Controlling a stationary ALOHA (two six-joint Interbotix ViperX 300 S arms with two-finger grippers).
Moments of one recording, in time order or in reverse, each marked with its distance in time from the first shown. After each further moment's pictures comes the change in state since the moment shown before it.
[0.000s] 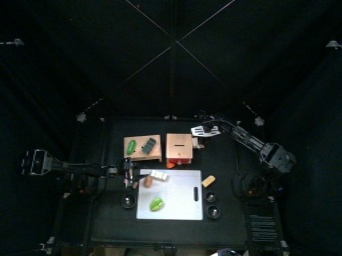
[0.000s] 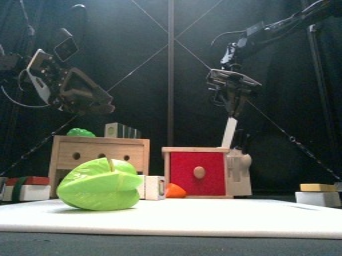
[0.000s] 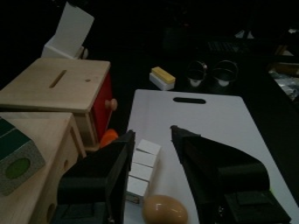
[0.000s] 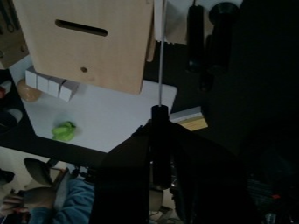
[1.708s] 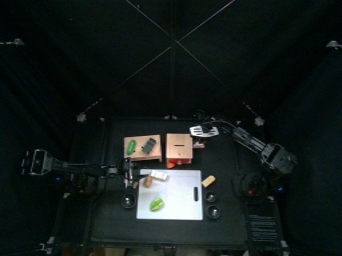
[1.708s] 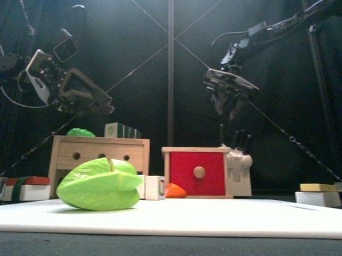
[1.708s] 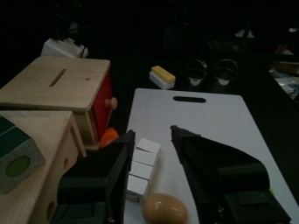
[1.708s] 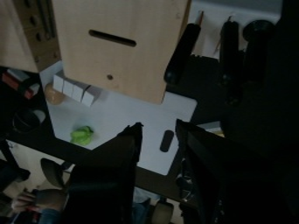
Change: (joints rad) left arm 0.000 0.000 0.002 0.000 0.000 0.000; right arm 0.110 -0.135 0.123 0.057 -0.137 -0.133
